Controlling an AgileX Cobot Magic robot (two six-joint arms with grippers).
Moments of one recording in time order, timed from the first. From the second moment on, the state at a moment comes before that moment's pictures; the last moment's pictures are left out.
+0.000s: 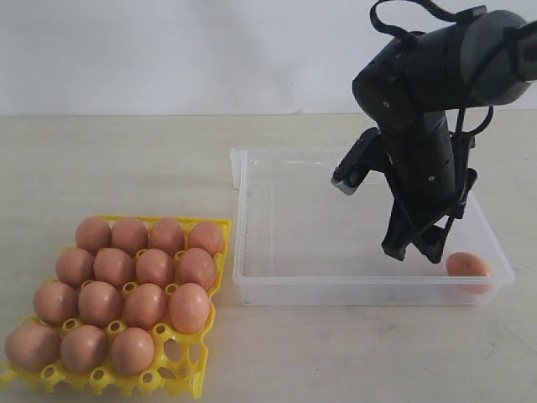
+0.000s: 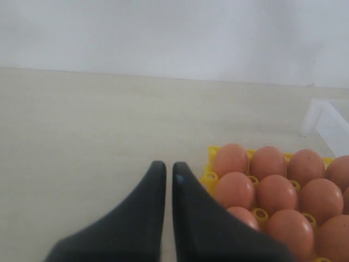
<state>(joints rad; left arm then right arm) 0.03 0.00 0.00 -0.13 0.29 0.08 0.36 1.95 -1.33 -0.44 1.17 -0.14</state>
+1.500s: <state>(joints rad) 0.03 0.00 0.00 -0.13 0.29 0.08 0.36 2.12 -1.34 -0.52 1.24 0.07</state>
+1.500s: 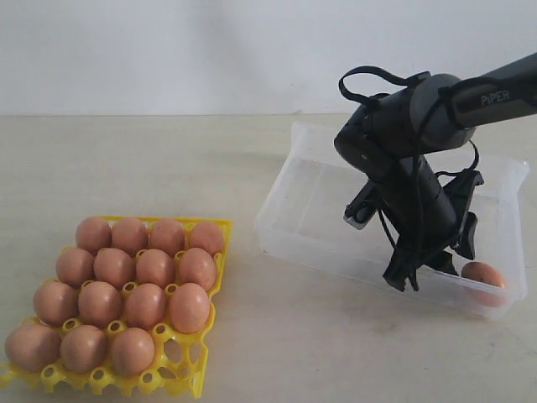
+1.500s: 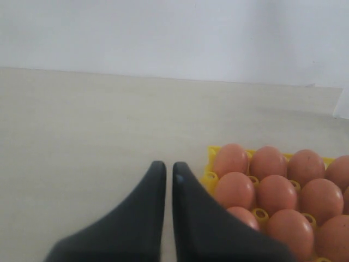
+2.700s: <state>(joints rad) 0.03 0.00 0.00 -0.13 0.29 0.08 0.14 1.98 -1.34 -0.29 1.22 0.04</state>
